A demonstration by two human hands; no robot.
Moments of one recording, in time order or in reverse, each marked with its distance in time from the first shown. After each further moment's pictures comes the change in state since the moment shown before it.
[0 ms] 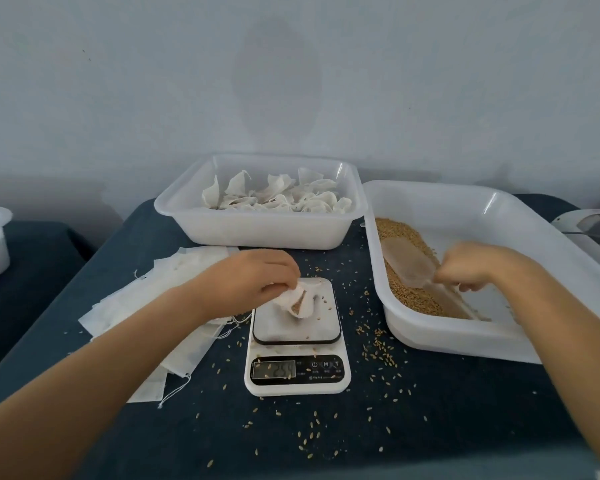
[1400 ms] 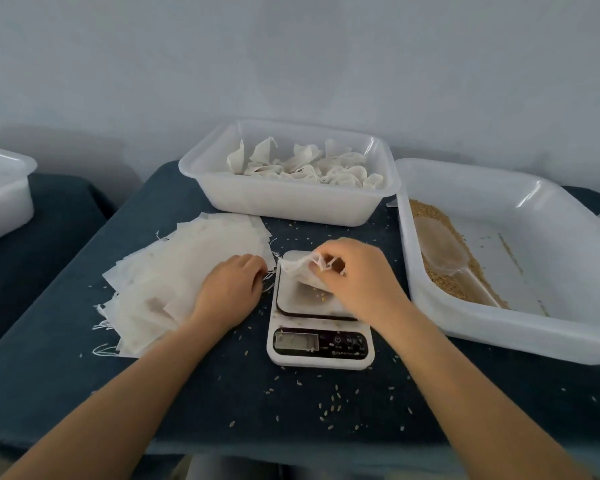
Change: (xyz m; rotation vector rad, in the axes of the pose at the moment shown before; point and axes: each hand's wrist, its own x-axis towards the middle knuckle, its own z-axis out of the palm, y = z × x) left_hand -0.077 -0.038 0.082 0.179 0.159 -0.721; right_hand -0.062 -0.143 0.101 0.381 0.457 -0.775
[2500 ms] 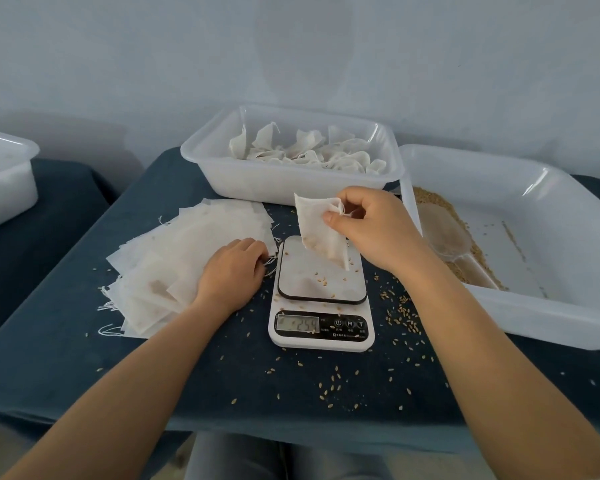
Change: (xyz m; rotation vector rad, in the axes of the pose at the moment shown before) left_hand -0.003 0.007 -0.006 0.018 -0.007 -0.027; right_hand 0.024 -0.005 -0.032 0.179 0.028 0.093
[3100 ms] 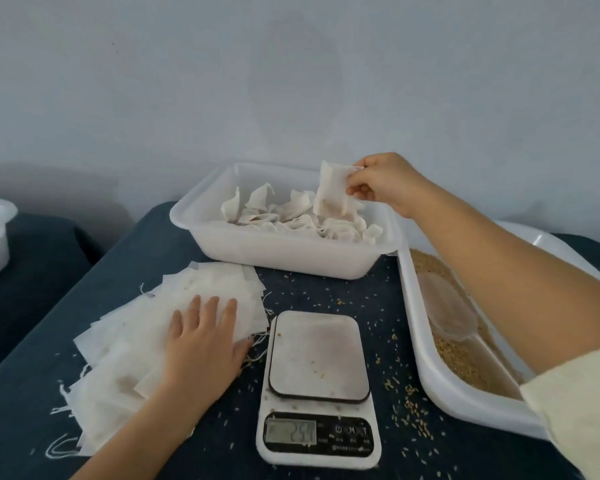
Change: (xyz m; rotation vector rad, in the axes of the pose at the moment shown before) left_hand 0.002 0.000 -0.015 0.329 -0.183 -0.240; right_hand 0.179 0.021 -0.063 0.277 0.010 0.281
